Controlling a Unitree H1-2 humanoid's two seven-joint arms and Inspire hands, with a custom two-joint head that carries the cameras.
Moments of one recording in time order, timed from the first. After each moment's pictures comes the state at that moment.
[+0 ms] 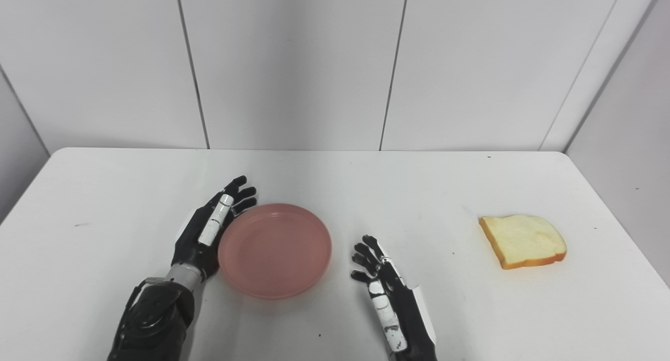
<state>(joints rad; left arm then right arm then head) -0.40 -0.08 -0.02 0.28 -0.11 0.16 -0.08 0.16 0.00 0.09 -0.20 0.00 -0.16 0.06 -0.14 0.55</state>
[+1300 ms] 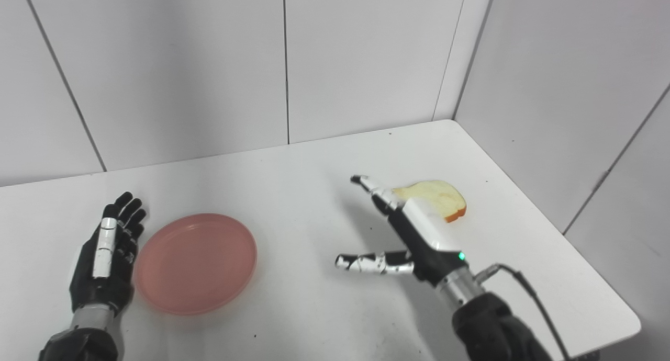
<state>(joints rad) -0.38 -0.11 0.07 0.31 -0.17 0.04 -0.06 0.02 -0.51 -0.13 -0.47 -0.44 0.06 0.20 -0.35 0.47</state>
